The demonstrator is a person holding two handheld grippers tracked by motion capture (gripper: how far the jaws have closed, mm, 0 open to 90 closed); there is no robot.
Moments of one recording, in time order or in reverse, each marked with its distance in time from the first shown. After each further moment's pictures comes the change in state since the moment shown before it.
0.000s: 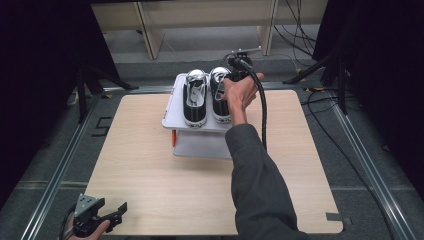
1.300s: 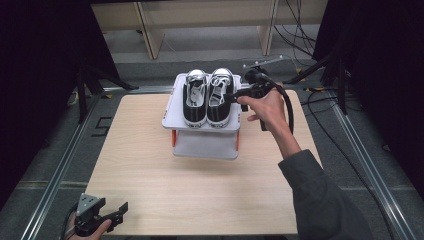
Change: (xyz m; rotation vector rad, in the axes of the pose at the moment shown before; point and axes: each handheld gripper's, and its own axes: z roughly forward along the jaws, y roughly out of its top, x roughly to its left) left arm -0.002 0.001 0.001 0.013 0.011 0.012; right arm -0.027 -0.036 -0.062 0.050 0.330 -0.194
